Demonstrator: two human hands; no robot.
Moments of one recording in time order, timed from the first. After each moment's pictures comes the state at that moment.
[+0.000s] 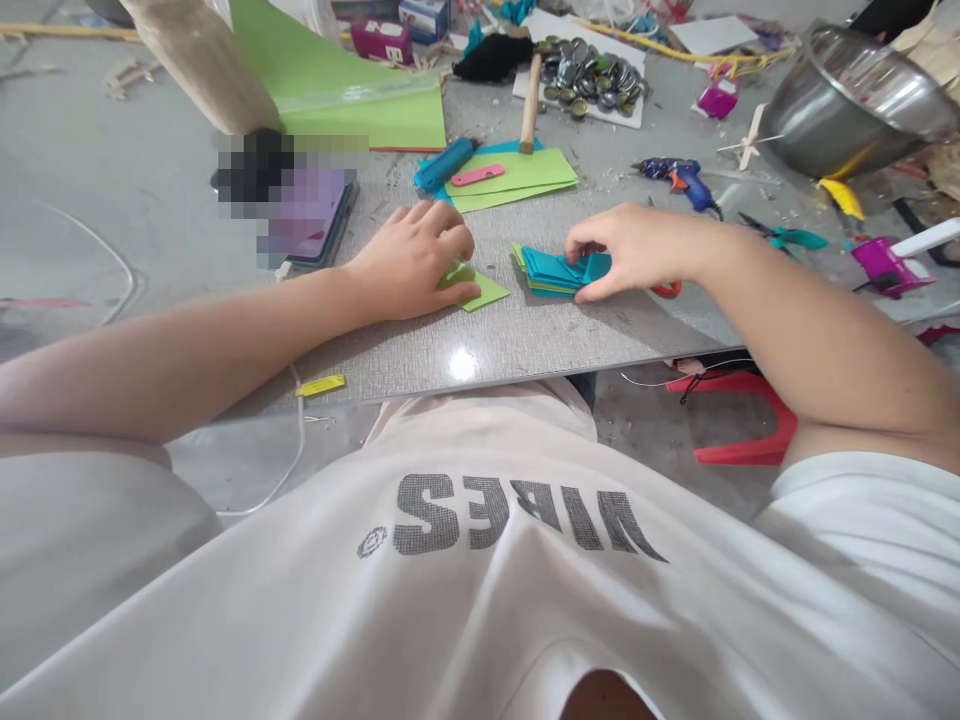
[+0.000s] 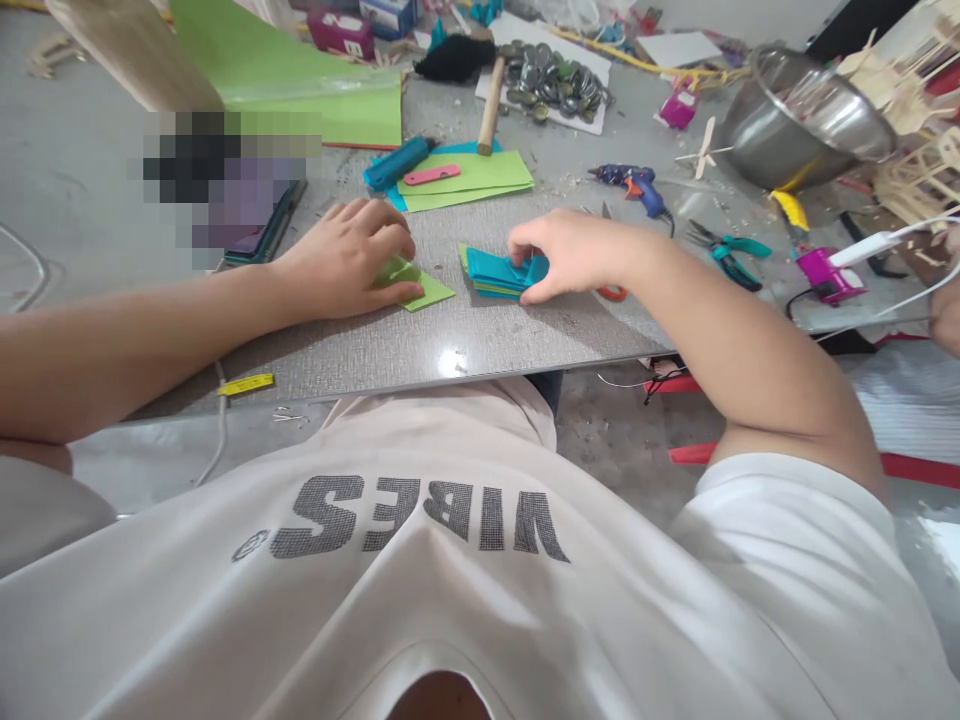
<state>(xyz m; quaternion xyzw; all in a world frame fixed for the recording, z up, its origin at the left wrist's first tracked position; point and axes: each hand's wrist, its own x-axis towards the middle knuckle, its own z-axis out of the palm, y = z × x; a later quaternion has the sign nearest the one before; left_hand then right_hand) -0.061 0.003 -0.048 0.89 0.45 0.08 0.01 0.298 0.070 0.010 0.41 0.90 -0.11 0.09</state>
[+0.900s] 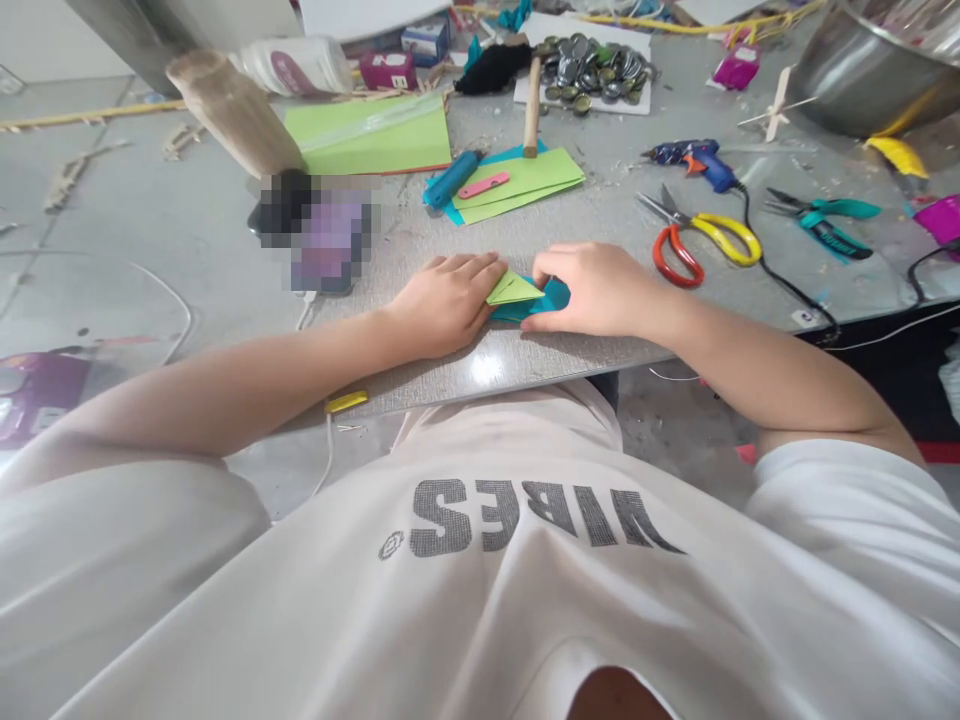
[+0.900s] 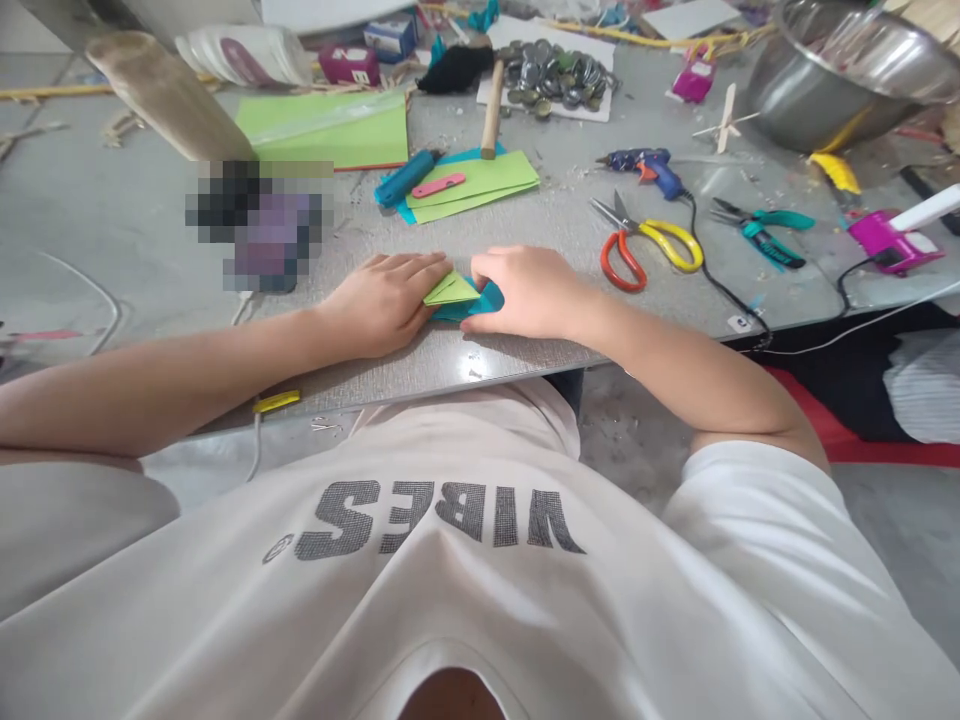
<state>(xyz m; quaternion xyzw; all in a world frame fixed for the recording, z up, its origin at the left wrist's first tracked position) -0.038 -0.022 -0.062 0.90 0.42 0.05 0.00 0.237 -0.001 -0.024 0.42 0.90 -0.12 -0.07</state>
